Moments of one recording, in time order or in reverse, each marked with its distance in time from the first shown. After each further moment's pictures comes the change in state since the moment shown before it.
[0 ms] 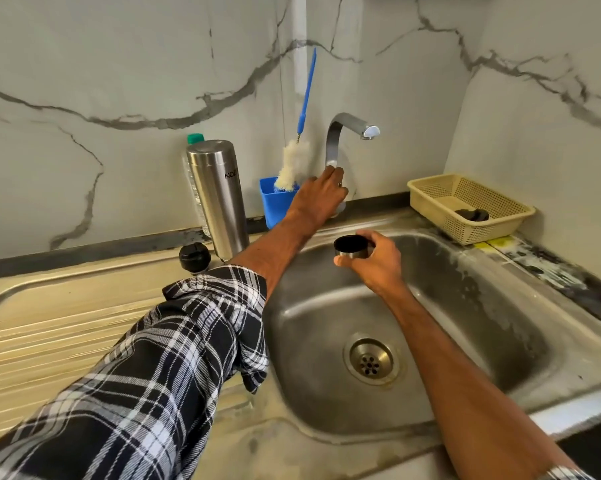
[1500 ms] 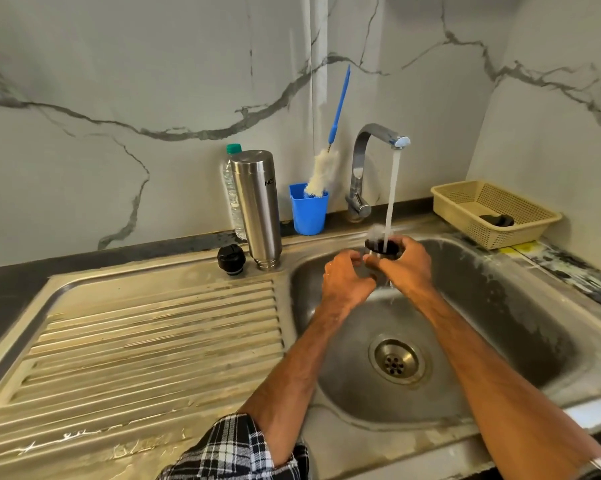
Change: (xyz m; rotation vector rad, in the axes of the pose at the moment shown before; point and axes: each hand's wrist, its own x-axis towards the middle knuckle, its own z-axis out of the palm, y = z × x) left_hand -0.115 0.093 -0.013 -1.294 -0.089 -0.836; right_hand -0.024 -0.023 -0.006 0.008 0.025 0.116
